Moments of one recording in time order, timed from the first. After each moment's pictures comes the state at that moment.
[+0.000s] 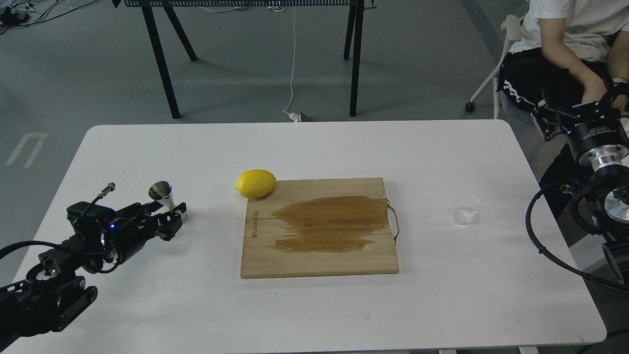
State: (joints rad) left arm -0.46 0.43 -0.54 -0.54 1.86 0.35 -0.49; right arm 0.59 -0.46 1.06 0.64 0.37 0.49 0.15
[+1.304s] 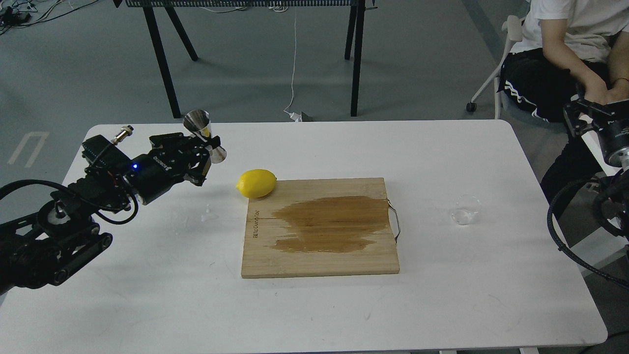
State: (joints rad) left arm -0.67 0.51 -0.51 -0.93 2.10 0.42 -0.44; right arm 0.55 -0.53 1.13 0.65 0.37 0.49 0.18
